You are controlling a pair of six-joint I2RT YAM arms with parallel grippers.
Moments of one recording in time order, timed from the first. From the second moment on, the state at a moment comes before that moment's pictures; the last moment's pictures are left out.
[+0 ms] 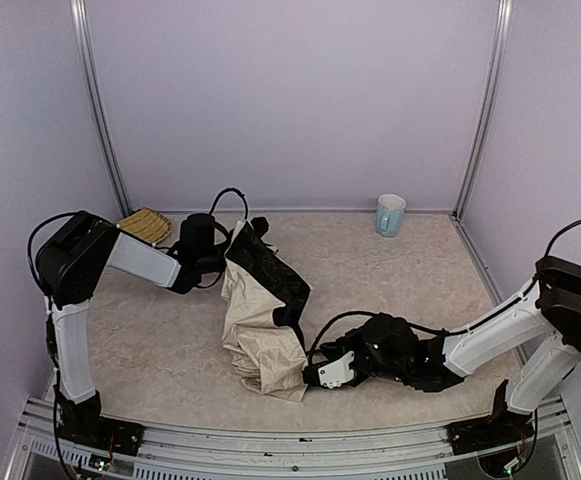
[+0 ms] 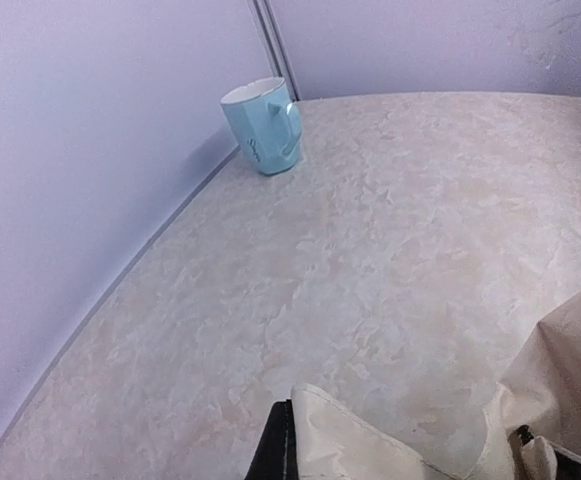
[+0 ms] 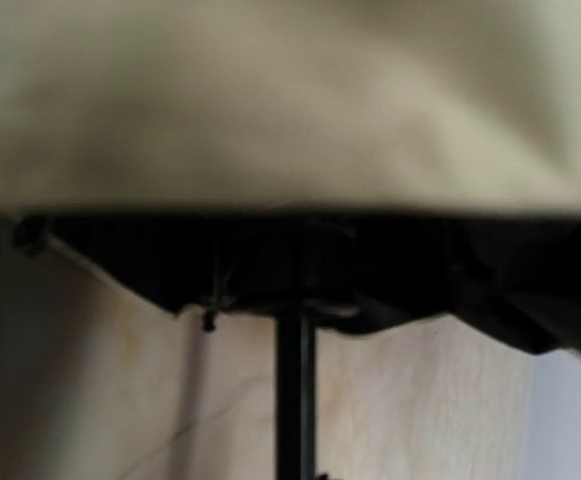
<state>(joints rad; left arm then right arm) -0.52 2.02 1.08 0.72 0.53 0.42 1.14 1.56 0.49 0.51 0.22 -1.12</state>
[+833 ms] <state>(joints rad) -0.39 1.83 1.43 -0.03 0.14 -0.04 1.15 1.68 0.47 0.71 0.28 -1.09</state>
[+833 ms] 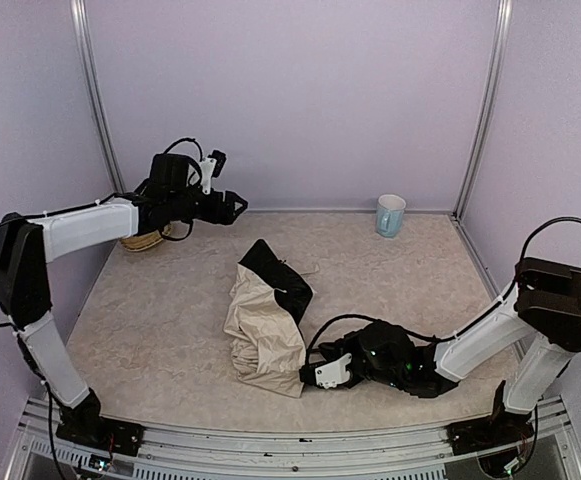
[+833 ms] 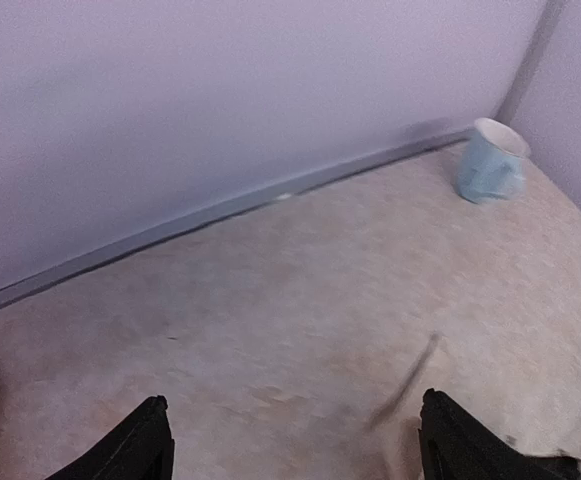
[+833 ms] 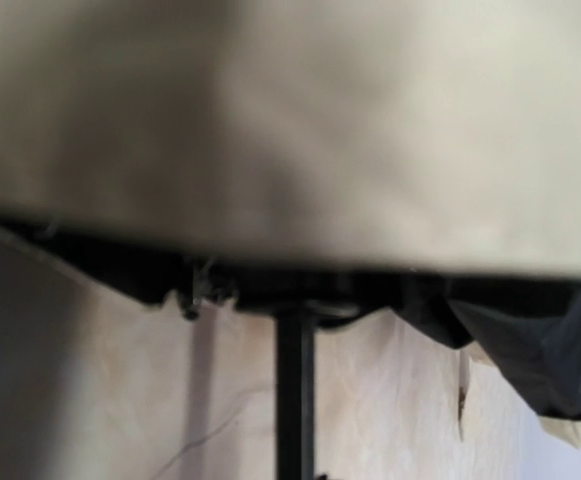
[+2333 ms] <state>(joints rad) -1.19 1.28 0.64 0.12 0.22 0.22 0.87 1.48 0.62 0.47 0.14 -0.61</state>
